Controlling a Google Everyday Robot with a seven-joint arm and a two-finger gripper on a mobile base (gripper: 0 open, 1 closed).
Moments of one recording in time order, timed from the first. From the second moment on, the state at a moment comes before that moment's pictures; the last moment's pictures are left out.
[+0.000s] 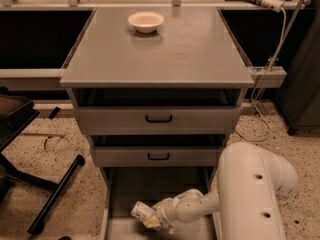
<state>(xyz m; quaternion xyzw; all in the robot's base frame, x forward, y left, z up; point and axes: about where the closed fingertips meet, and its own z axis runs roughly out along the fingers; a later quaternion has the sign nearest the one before) 0.495 0.033 0.213 -0.47 0.82 0.22 0.24</state>
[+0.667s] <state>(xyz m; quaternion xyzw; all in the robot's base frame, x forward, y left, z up) 0.512 0.042 0.162 -0.45 0.83 0.22 0.25</state>
